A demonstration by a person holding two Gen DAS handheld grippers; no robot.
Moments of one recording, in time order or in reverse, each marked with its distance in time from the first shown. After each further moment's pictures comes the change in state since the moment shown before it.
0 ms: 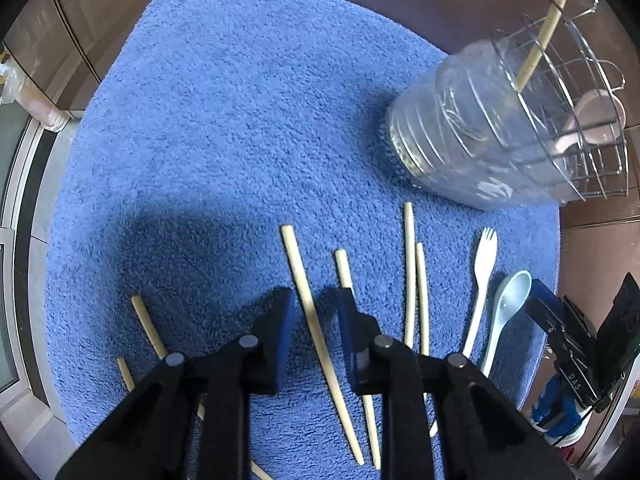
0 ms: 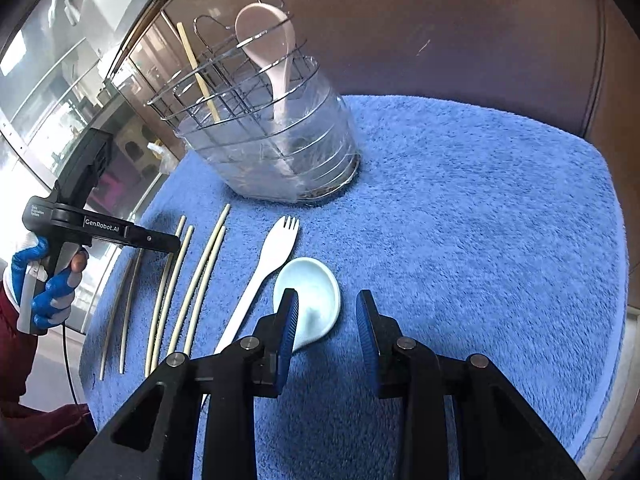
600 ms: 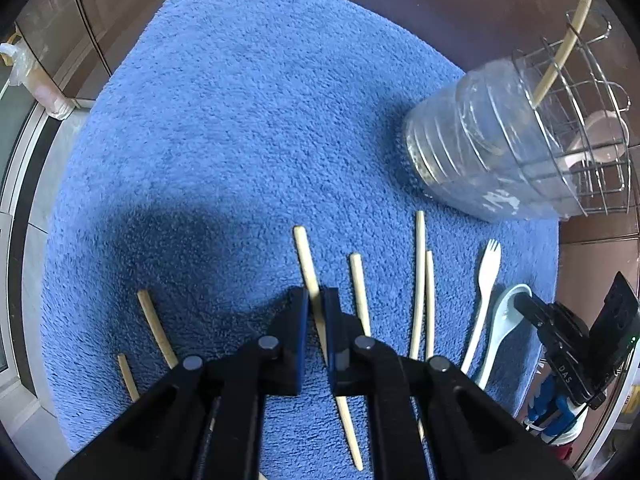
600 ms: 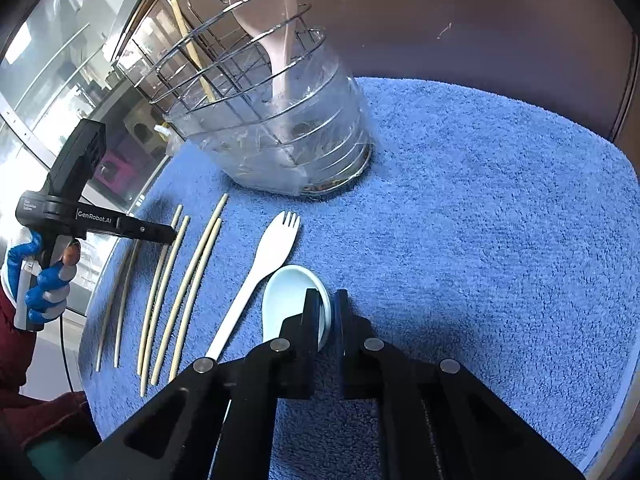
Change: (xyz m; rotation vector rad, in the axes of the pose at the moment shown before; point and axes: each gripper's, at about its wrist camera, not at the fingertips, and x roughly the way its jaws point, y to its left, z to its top) left arm -0.006 0.023 -0.006 -0.049 -0.043 -0.021; right arm 0.027 0.002 0.010 -0.040 0.052 0.033
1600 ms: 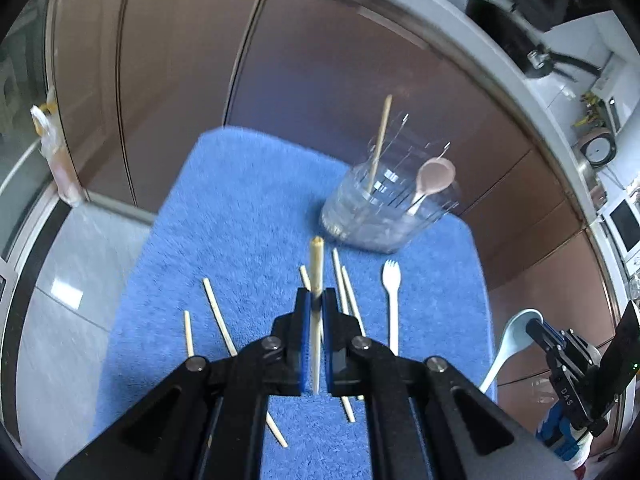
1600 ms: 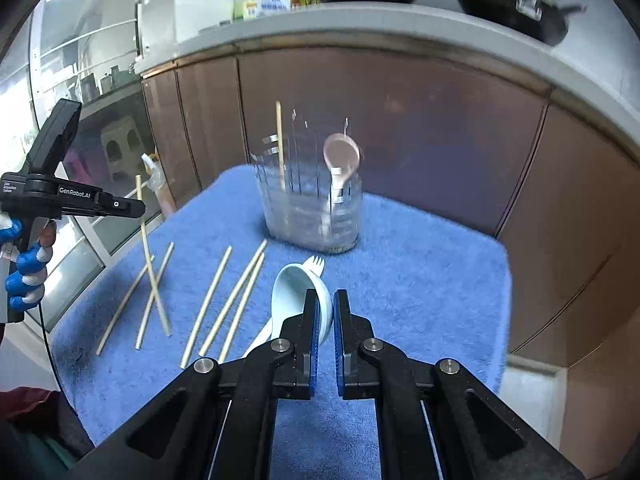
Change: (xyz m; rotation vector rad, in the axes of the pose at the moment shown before) left arm -0.171 -0.009 -0.126 0.123 -0.493 -0.113; right arm -0.160 0.115 -0.072 -0.183 -0.345 -0.328
